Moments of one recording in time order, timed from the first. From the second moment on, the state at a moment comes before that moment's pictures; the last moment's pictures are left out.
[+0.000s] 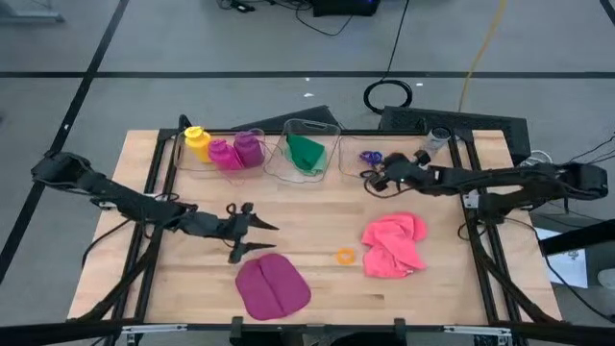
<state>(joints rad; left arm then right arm) -0.41 1.26 0.46 0.50 -0.25 -0.14 -0.25 1.25 0.60 -0.01 0.63 0.31</state>
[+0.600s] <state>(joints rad) -0.41 1.26 0.46 0.50 -0.25 -0.13 -0.27 1.25 0.48 0.39 0.30 0.15</state>
